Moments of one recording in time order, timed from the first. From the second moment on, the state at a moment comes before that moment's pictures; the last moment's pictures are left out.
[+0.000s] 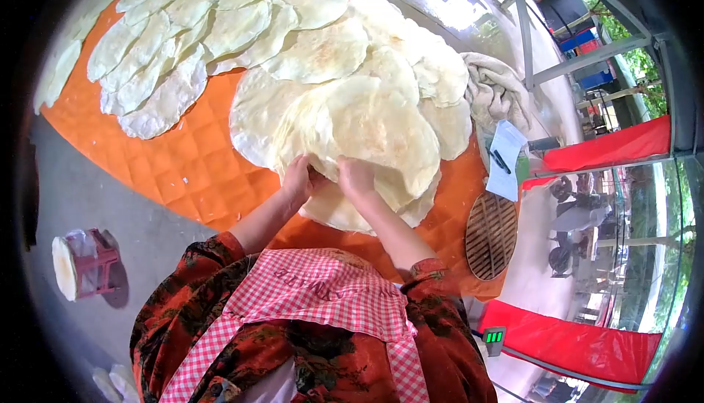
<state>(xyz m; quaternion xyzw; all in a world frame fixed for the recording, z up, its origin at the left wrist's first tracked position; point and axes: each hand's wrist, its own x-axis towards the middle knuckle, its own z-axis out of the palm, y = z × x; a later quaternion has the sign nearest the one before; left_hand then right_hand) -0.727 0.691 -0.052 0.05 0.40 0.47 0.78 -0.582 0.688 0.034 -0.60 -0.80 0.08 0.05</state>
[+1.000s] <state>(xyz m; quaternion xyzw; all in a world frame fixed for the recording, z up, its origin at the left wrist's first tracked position) -0.727 0.721 -0.041 0.16 0.45 0.43 0.77 -0.556 0.761 0.030 -0.73 -0.66 0.20 -0.01</state>
